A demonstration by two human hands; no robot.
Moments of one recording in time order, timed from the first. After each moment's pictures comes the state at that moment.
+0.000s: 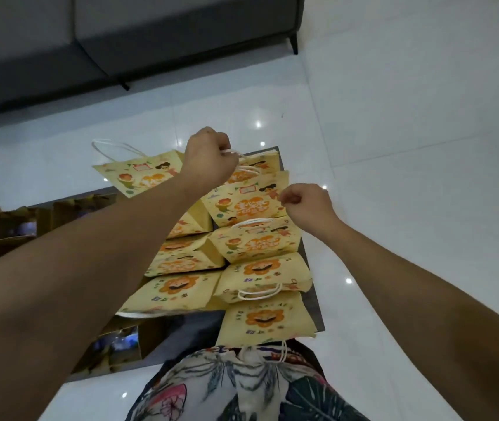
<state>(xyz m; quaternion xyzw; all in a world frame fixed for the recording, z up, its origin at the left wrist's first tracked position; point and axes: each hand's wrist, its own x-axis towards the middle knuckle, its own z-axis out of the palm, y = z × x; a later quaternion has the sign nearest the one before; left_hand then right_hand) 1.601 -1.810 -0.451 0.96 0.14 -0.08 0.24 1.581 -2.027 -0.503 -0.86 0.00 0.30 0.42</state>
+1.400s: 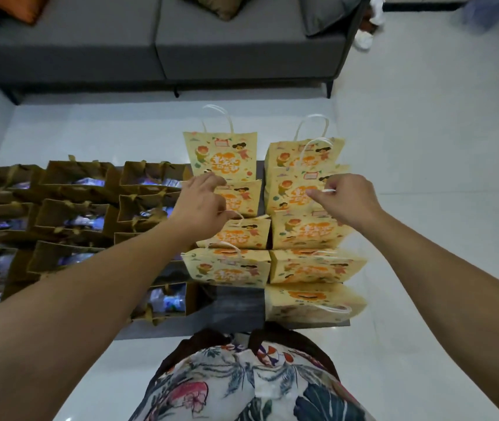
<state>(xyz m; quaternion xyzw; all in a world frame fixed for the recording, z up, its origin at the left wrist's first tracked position) 1.359 -1.671 -0.451 0.99 0.02 -0.09 0.09 1.476 -1.945 -0.411 -0.96 -0.15 0.17 0.15</state>
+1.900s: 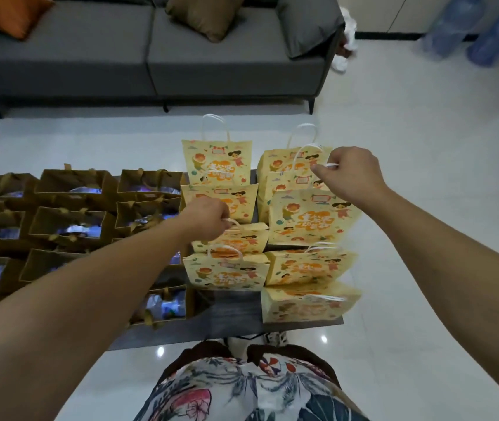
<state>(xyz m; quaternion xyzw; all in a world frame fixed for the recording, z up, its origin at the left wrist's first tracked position) 1.345 -1.680 -0.422 0.96 0.03 -0.24 0.13 1.471 -1.932 -0.357 -0.98 -0.13 0.06 0.16</state>
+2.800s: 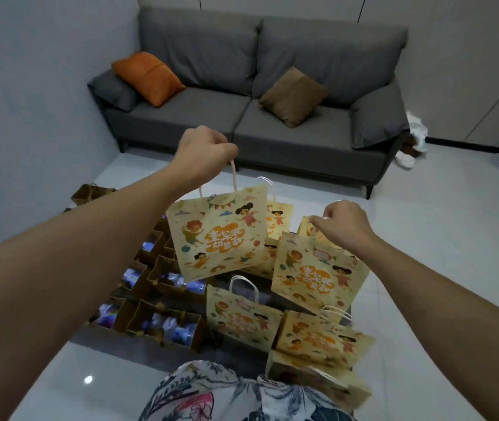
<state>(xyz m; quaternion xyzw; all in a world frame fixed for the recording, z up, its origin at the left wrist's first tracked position) 1.337 -1.657 -0.221 0.88 0.28 0.17 0.34 1.481 -1.893 -0.331 -0.94 -0.26 0.10 0.20</state>
